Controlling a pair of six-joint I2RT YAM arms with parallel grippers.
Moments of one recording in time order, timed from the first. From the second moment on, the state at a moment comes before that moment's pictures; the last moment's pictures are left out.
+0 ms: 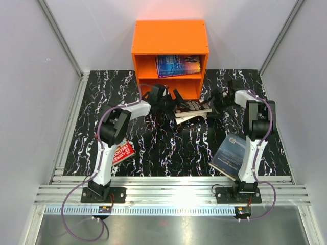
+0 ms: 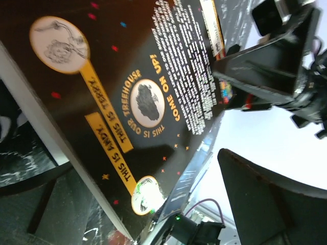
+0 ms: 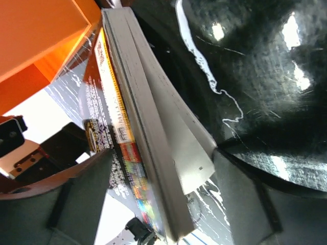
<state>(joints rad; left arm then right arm) -0.52 2.22 1.53 0.02 0.58 -1.11 -0.02 2.18 1.51 -0.51 -0.62 0.78</state>
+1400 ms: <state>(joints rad) -0.35 1.52 1.10 -0.08 0.58 -0.95 0.05 1.66 1.21 -0.75 -0.65 0.71</state>
